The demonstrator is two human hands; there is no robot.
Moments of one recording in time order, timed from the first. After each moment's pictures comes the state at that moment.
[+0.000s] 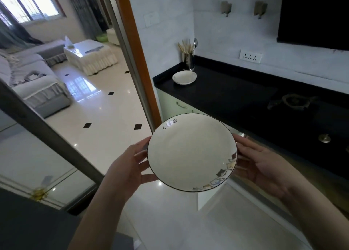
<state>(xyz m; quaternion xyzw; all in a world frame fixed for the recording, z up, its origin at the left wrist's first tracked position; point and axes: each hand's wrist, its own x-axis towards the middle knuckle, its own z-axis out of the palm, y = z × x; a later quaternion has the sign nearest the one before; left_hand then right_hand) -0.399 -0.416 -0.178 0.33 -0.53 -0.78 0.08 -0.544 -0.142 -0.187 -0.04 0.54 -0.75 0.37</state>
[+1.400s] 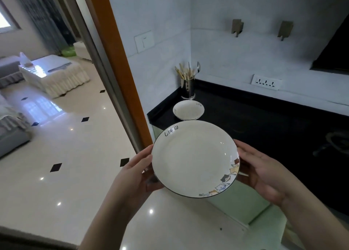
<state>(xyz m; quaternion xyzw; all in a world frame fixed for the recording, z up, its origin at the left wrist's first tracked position) -0.677 -0.690 -0.185 0.26 -0.53 -0.81 0.04 -0.787 -0.413 -0.194 0.02 0.57 -0.76 0.30</state>
